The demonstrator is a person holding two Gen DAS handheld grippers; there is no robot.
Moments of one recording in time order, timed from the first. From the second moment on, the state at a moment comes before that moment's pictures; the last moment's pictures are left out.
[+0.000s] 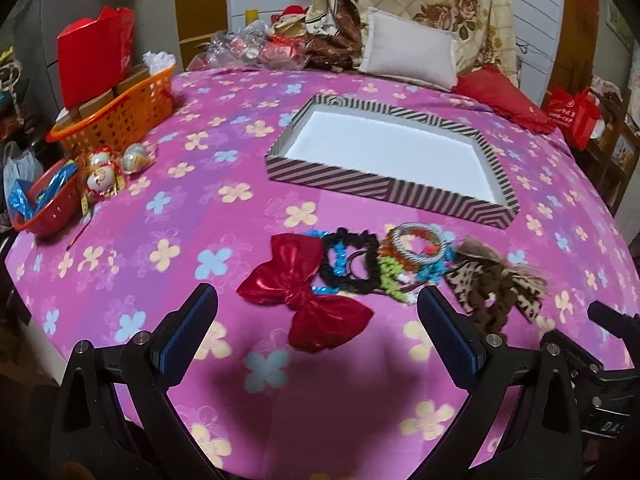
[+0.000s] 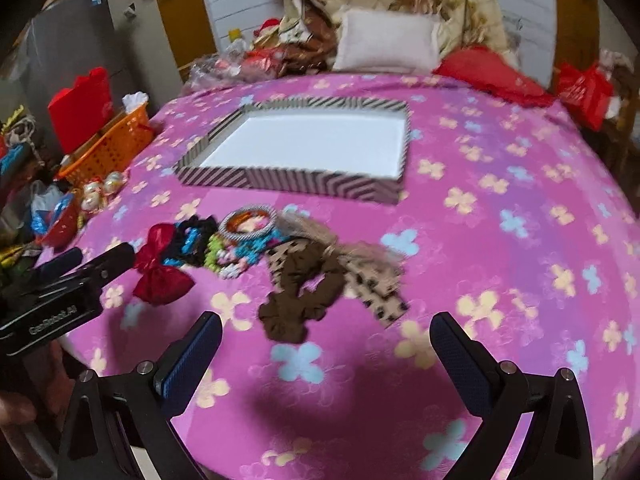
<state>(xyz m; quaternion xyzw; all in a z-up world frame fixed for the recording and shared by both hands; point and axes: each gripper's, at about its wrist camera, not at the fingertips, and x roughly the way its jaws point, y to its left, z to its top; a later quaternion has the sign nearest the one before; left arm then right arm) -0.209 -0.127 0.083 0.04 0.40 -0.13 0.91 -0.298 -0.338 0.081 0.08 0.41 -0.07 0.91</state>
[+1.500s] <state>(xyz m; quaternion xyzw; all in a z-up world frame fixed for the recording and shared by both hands) -0.207 -0.102 0.060 0.03 0.43 -0.11 0.90 -0.271 -0.310 0.062 0.08 0.41 -0.05 0.91</state>
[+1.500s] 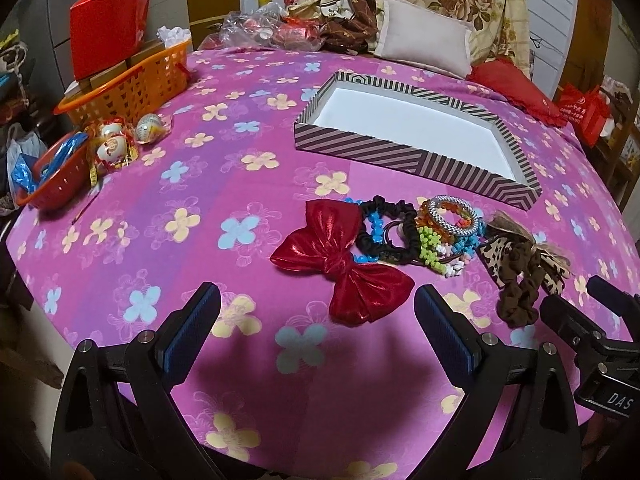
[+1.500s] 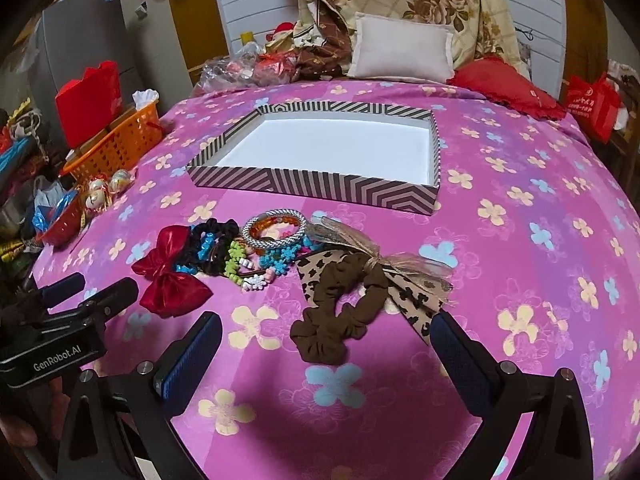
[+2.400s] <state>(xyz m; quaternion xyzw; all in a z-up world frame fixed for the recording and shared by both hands) -0.205 -0.104 0.051 0.03 0.44 -0.11 0.89 -0.268 -0.308 0.057 0.06 0.41 -0.06 0.91</state>
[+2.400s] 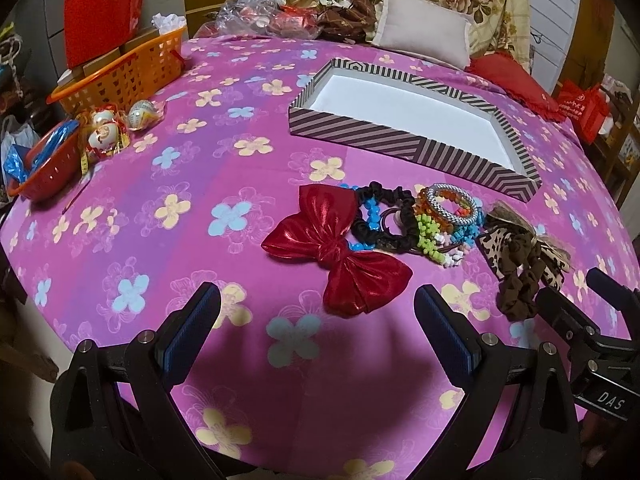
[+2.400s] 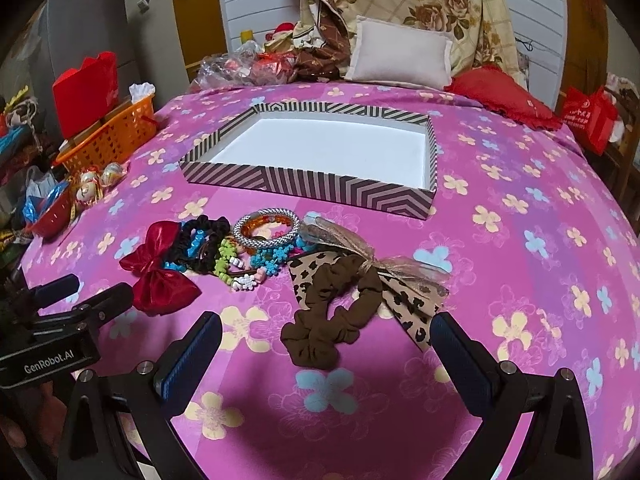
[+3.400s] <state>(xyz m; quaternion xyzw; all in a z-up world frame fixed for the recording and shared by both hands) -0.190 -0.076 0.039 0.00 0.47 -0.10 0.88 -0.270 -0.334 0.046 0.07 0.43 -0.07 0.90</state>
